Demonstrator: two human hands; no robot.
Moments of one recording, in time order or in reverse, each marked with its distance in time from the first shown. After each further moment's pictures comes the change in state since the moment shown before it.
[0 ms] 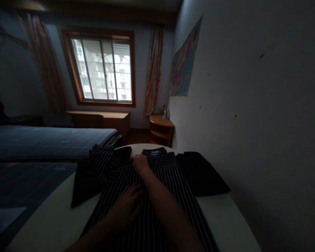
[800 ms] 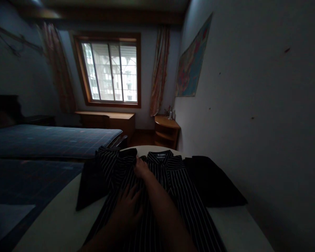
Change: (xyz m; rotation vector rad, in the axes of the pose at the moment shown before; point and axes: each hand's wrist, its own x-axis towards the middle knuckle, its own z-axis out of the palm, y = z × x) left_hand 0.004 -0.005 -0.002 0.103 0.063 -0.265; right_hand 0.030 0.000 0.051 0.155 -0.078 0.058
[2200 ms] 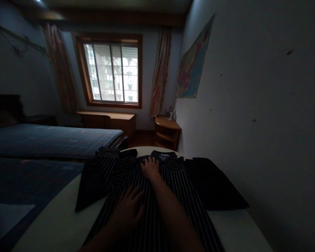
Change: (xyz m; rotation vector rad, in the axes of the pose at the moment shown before) left_hand 0.001 0.001 -0.001 -0.065 0.039 0.056; right_hand -0.022 0.024 -0.024 -0.141 0.033 0.182
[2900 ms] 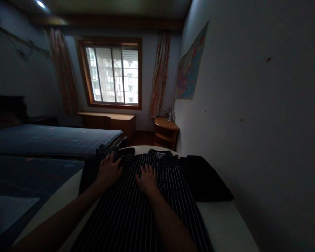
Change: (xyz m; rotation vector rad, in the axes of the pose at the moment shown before) left_hand 0.052 -0.050 -0.074 0.470 0.375 -0.243; right_hand -0.074 0.001 0.015 0.107 -0.017 -0.004
